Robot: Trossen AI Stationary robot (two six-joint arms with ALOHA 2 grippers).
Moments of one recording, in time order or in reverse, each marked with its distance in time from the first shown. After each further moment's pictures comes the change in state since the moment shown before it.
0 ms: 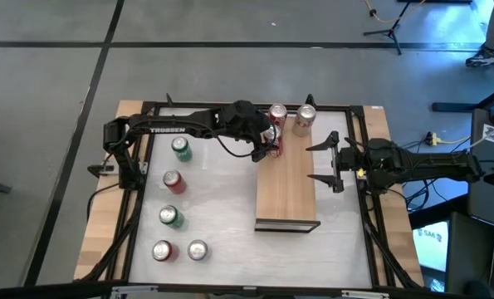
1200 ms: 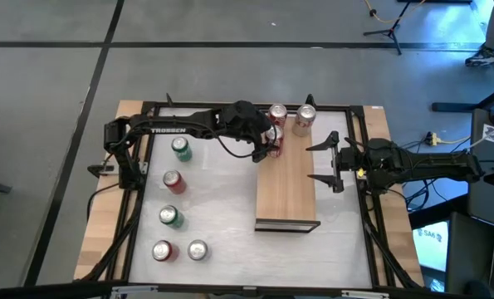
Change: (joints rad) left arm -0.002 0.003 -0.002 0.026 0.012 0.018; right arm 0.000 0.000 0.000 0.000 0.000 0.000
